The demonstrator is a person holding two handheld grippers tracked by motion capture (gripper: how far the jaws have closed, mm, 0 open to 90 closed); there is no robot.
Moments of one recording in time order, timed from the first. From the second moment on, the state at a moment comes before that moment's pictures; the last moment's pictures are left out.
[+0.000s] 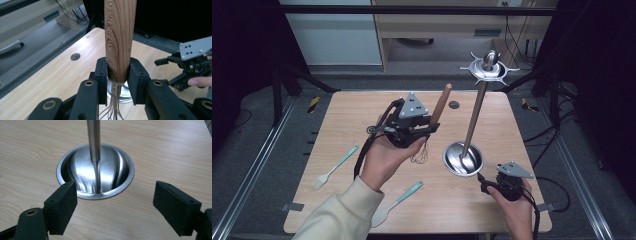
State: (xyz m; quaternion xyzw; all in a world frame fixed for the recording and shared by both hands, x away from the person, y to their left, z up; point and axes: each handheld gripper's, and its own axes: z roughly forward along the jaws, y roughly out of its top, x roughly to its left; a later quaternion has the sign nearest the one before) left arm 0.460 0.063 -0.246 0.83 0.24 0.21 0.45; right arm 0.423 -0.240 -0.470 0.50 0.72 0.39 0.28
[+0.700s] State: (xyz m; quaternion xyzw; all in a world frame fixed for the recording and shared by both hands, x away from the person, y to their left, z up) left arm 0.455 0.038 -0.246 0.82 0.24 0.21 0.47; right arm 0.422 -0.241 -0.469 0.50 0.72 0.39 0.28
